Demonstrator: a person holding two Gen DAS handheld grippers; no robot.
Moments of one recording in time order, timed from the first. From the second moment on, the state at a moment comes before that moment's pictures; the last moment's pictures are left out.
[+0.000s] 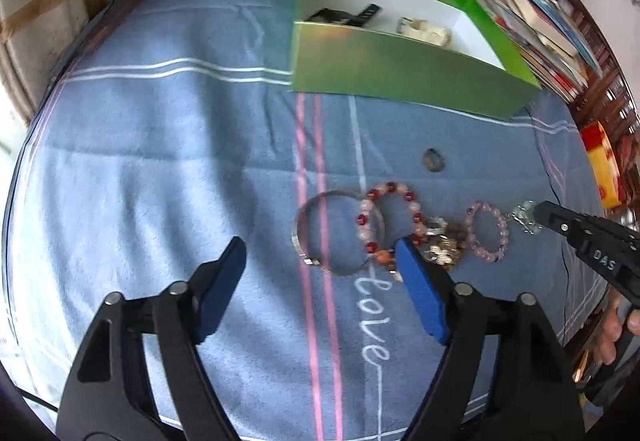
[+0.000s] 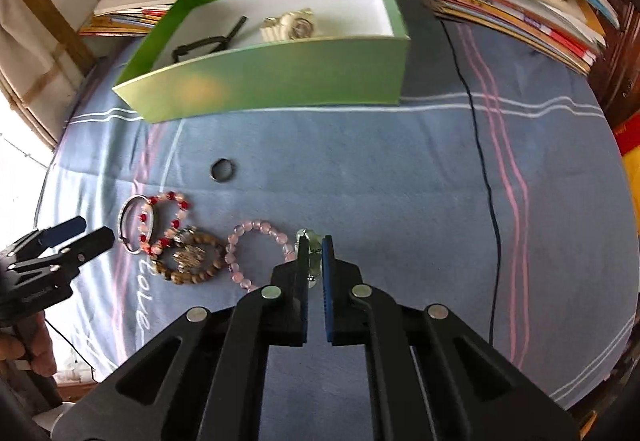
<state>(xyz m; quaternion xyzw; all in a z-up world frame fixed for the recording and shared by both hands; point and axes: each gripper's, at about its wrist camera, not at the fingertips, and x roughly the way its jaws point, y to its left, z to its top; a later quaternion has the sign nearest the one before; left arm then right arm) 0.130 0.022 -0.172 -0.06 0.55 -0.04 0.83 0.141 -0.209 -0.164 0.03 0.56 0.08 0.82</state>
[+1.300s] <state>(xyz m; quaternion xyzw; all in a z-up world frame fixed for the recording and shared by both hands) 0.148 0.063 -0.135 -0.12 0.50 -0.04 0.86 0.139 -0.221 -0.185 0.05 0.59 0.05 0.81</state>
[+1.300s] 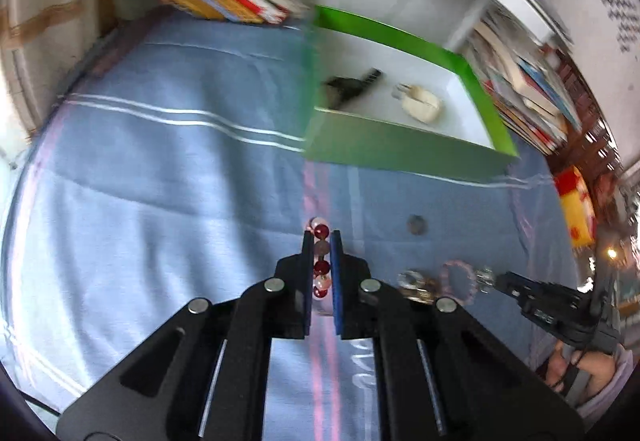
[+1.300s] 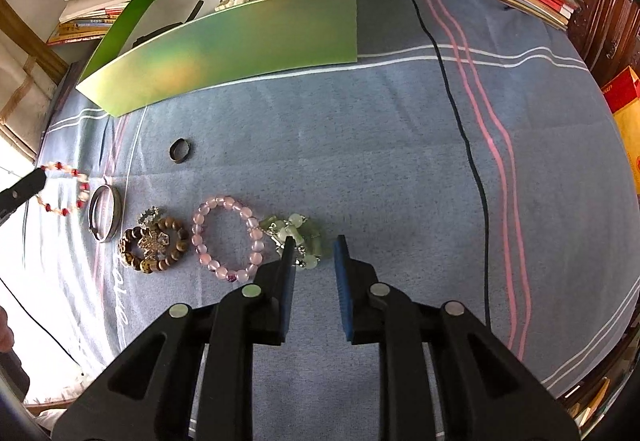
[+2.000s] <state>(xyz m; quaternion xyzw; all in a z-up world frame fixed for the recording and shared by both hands) 0.121 0.120 -0.195 -0.13 0.56 0.06 0.82 0.149 -0.196 -0.201 -0.02 0.60 0.07 0.80</state>
